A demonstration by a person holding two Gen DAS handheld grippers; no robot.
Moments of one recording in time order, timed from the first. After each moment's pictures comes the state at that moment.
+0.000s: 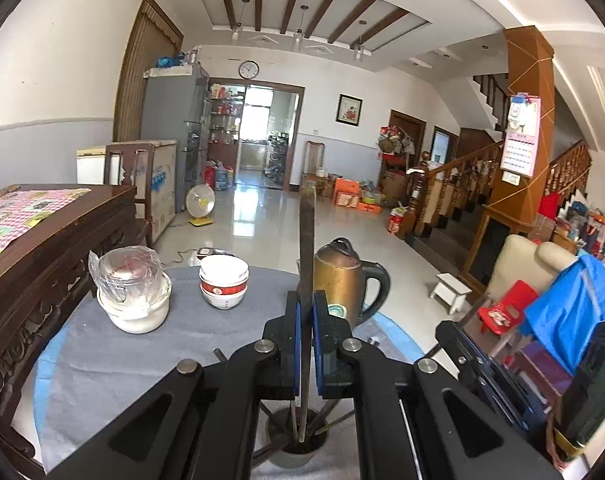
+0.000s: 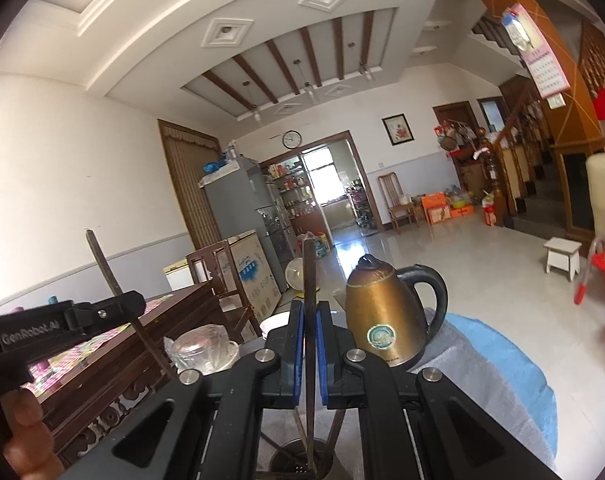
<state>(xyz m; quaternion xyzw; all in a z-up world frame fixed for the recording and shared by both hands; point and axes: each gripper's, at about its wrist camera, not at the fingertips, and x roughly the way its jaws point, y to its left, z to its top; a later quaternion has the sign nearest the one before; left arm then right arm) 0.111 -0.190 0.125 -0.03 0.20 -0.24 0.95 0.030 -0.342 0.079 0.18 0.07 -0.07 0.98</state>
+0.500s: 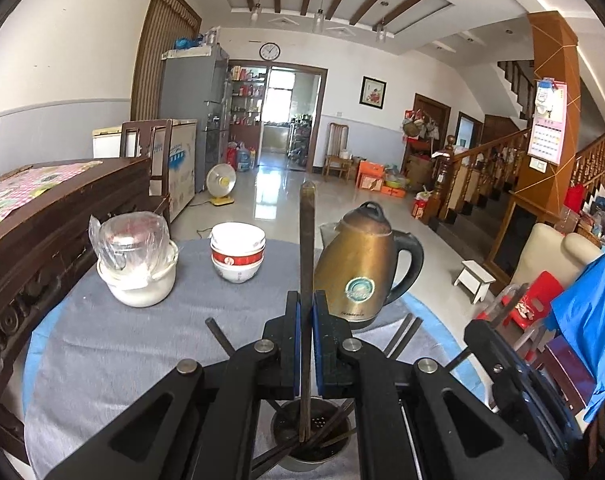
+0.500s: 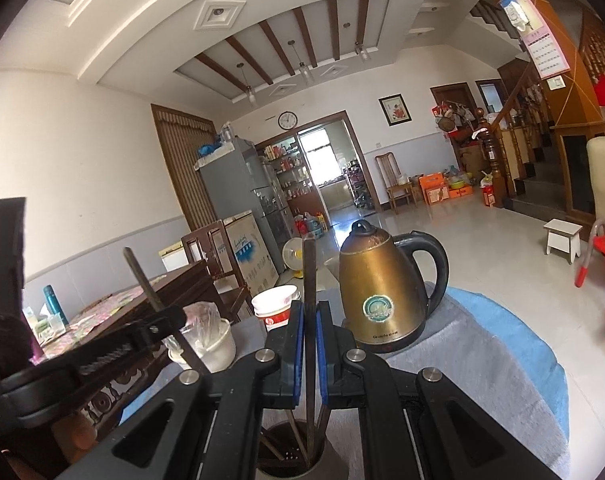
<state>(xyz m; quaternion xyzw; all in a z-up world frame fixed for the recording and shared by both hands) 0.142 -0.211 0.068 -0.02 0.24 -0.20 0.95 0.043 -0.340 0.049 0.18 0.11 -0.06 0.98</state>
